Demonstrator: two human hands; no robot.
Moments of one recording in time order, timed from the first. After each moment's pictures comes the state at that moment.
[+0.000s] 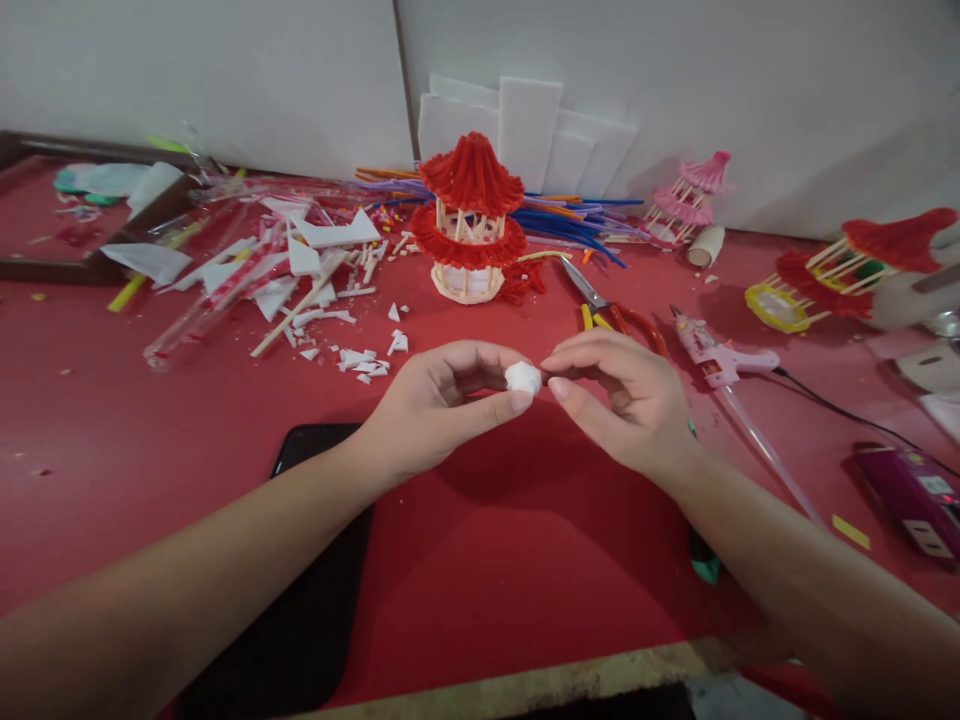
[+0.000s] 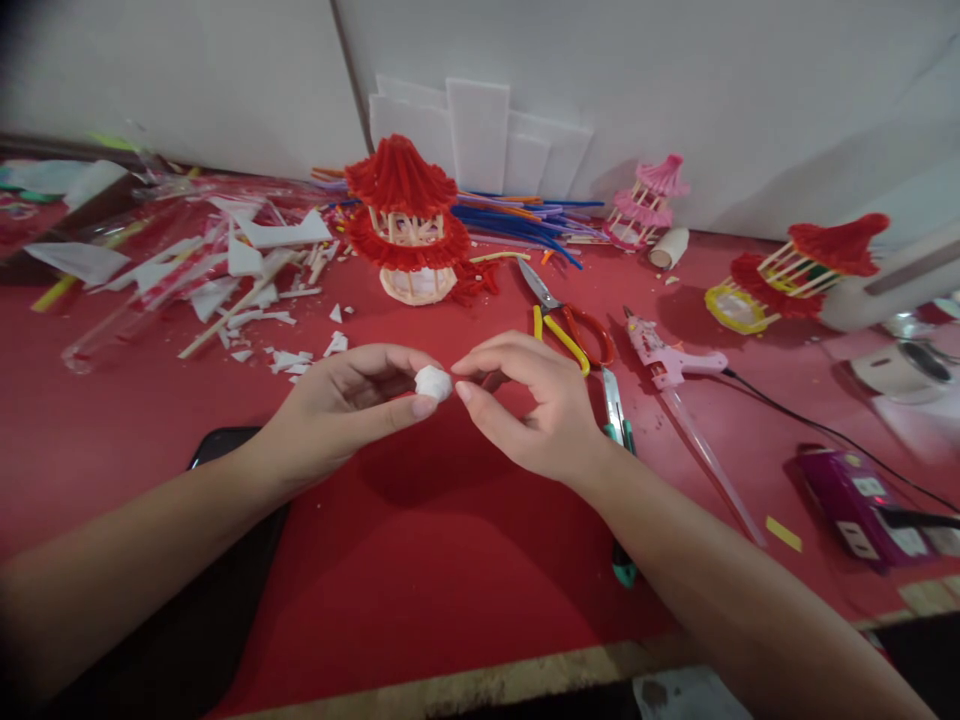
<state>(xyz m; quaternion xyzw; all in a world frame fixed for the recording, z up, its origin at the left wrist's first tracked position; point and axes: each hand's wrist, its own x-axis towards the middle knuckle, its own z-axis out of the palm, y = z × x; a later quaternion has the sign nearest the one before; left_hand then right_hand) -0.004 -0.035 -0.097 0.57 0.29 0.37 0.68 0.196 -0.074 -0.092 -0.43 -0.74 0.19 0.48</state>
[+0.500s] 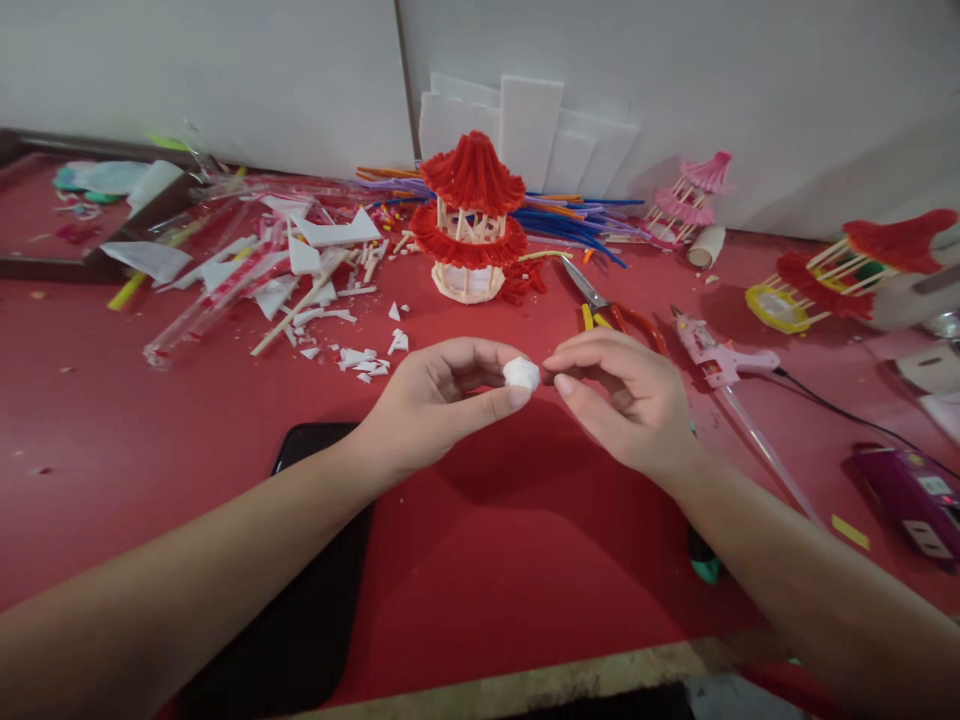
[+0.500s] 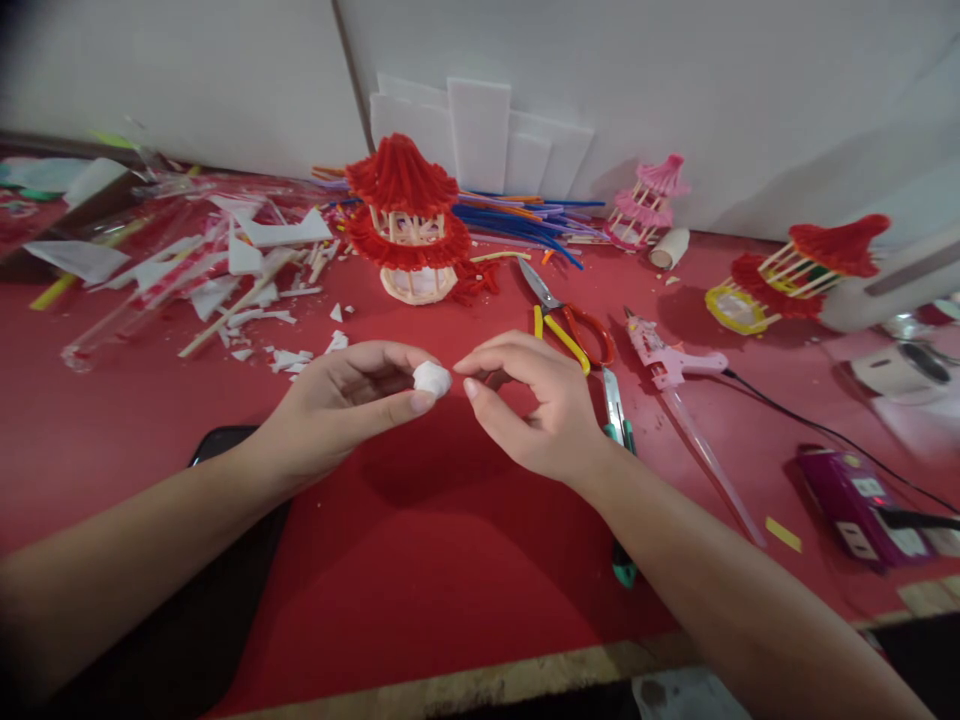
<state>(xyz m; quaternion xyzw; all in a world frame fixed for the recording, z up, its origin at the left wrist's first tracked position) -0.004 -0.034 -0.098 0.54 0.29 0.38 0.69 0.197 -0.075 -0.093 -0.43 -0.73 0.21 0.48</state>
